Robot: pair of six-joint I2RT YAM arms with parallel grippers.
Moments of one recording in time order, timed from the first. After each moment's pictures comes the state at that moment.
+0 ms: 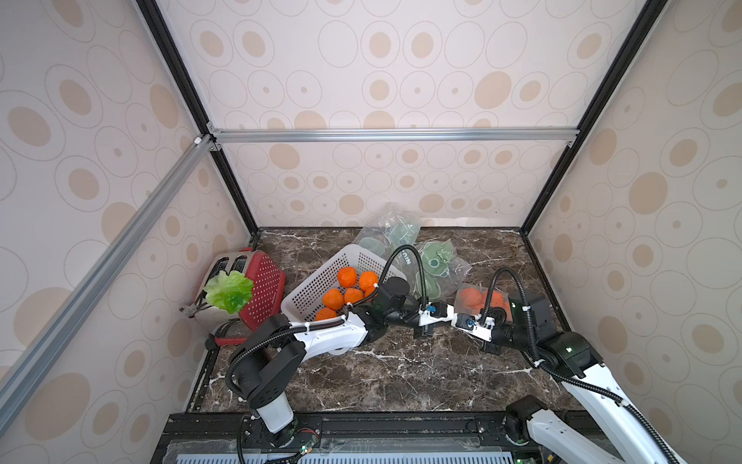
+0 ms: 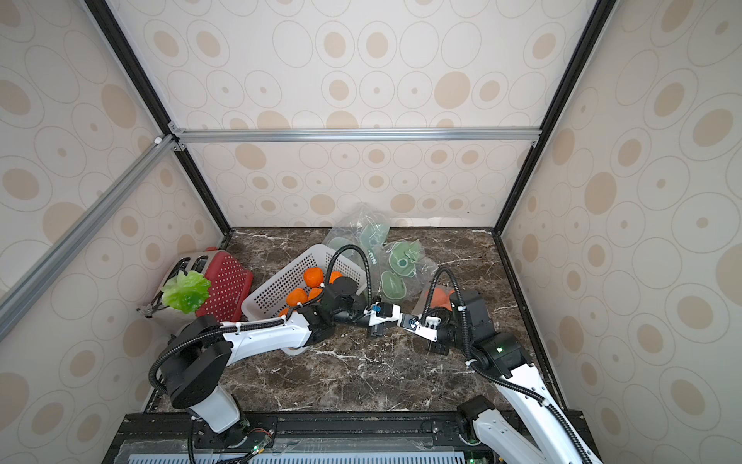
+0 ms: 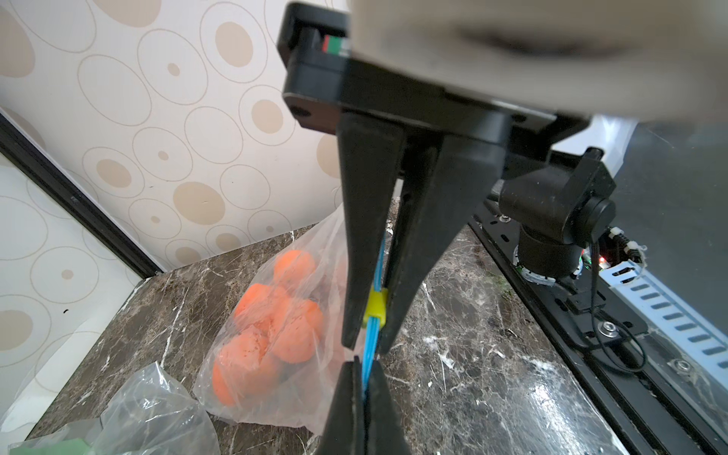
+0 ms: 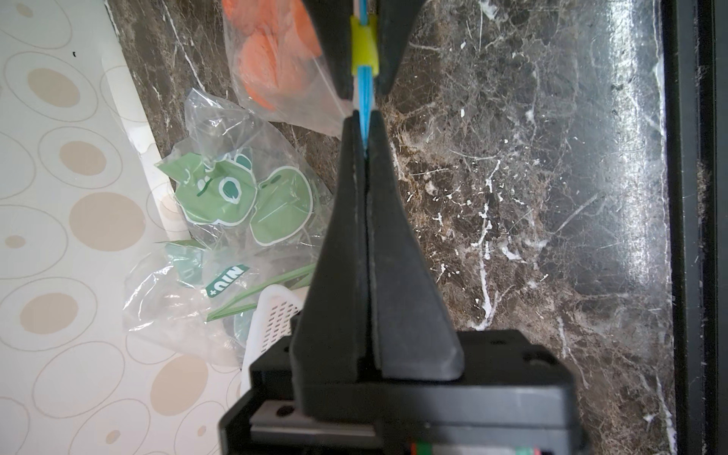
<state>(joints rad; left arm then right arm) -0.90 1.68 1.00 0.41 0.71 0.48 0.39 0.76 0.83 -0.81 -0.34 -0.92</state>
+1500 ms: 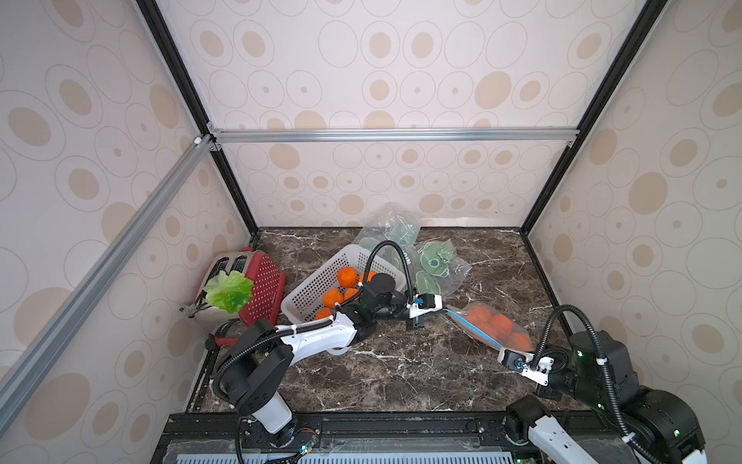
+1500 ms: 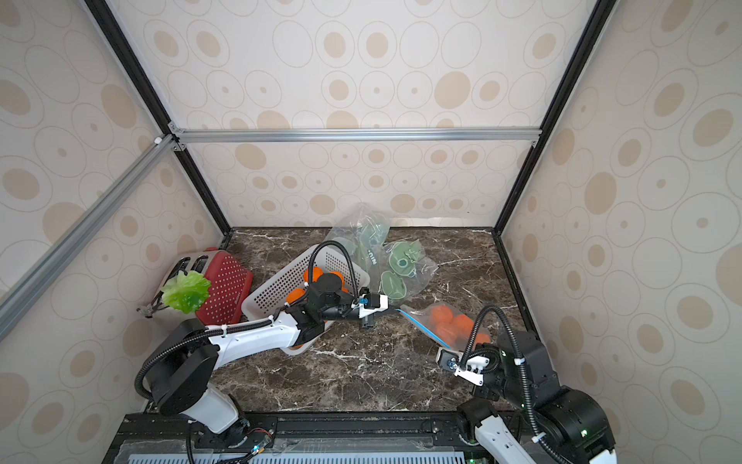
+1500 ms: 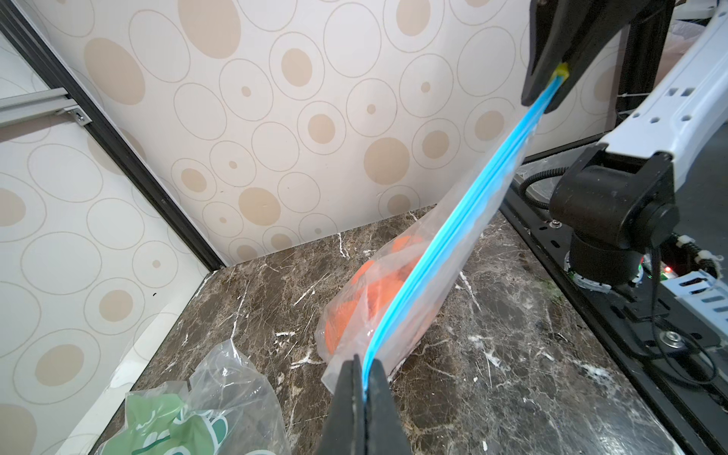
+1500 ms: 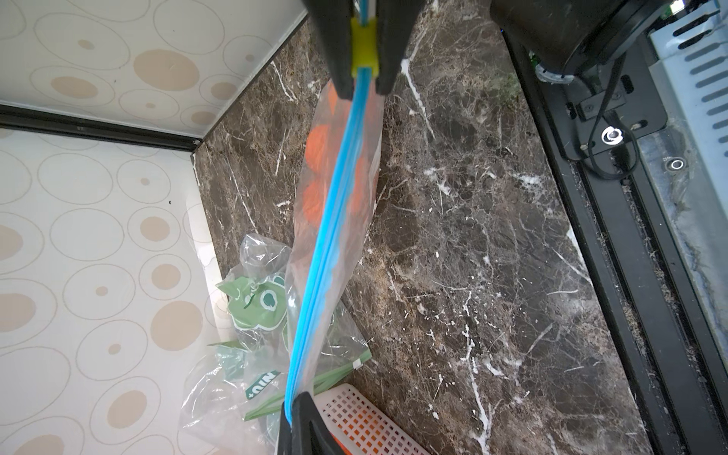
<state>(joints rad) -0.82 1.60 0.94 0.50 0.65 0.47 0.39 0.46 1.12 -1.44 -0.05 -0.92</state>
